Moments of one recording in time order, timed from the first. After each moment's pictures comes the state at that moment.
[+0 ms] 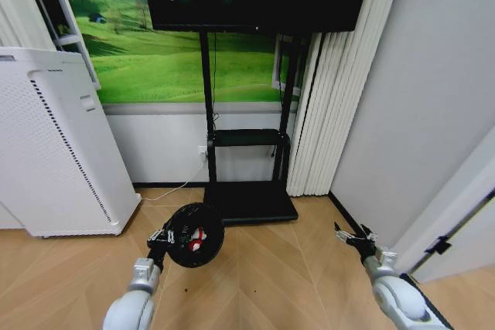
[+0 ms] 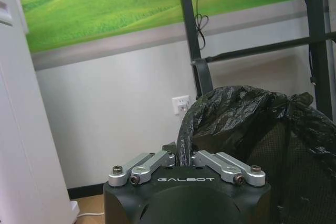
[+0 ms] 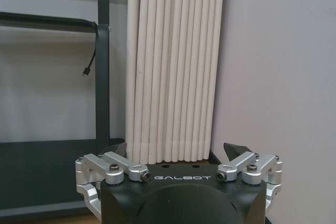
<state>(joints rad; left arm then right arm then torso) 1.49 -1.38 -0.64 -2.08 -0.04 0.15 0.01 -1.45 0.97 0.71 1.76 0.58 -0.05 0.15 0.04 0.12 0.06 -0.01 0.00</state>
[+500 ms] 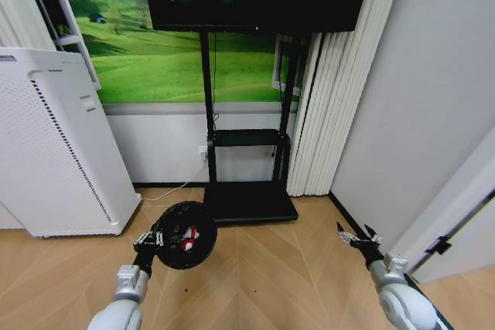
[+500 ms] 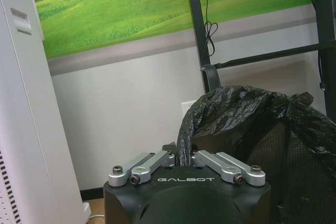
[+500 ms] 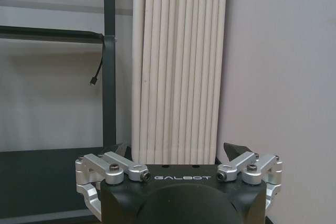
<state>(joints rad) 1.53 -1.39 -0.68 -2.13 -0.04 0.14 0.01 -1.47 0.99 0.73 1.80 0.57 -0.04 0.12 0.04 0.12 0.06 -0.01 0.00</state>
